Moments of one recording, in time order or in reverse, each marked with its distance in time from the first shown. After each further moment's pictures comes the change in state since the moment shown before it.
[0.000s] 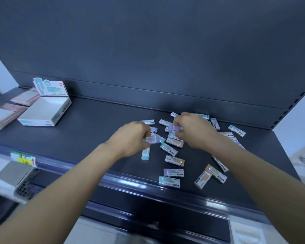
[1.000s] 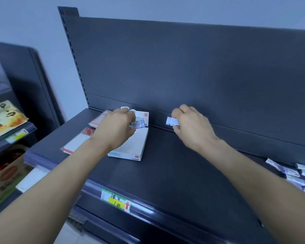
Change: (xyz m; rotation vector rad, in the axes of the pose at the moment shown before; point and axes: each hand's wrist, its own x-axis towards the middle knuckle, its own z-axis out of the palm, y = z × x) left_hand -0.050 -0.314 -0.155 0.198 0.393 -0.161; right_hand 0.194 -0.282 -0.023 -0.117 0.276 -0.113
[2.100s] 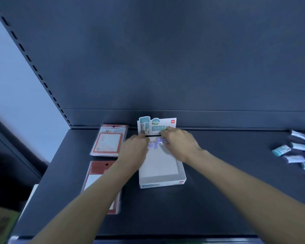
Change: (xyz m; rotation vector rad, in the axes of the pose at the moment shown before) left_hand 0.075 -0.127 0.124 -0.006 -0.390 0.254; right_hand 0.116 -0.098 0.137 0.088 -0.331 0.312
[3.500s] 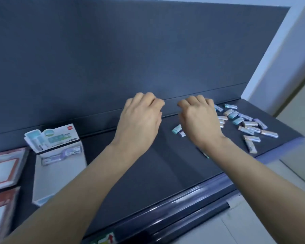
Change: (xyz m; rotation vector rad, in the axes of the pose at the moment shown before) left_hand -0.013 0.262 -0.093 -0.220 0.630 0.594; right_hand -0.195 0.189 -0.084 -0.426 0.621 0.453
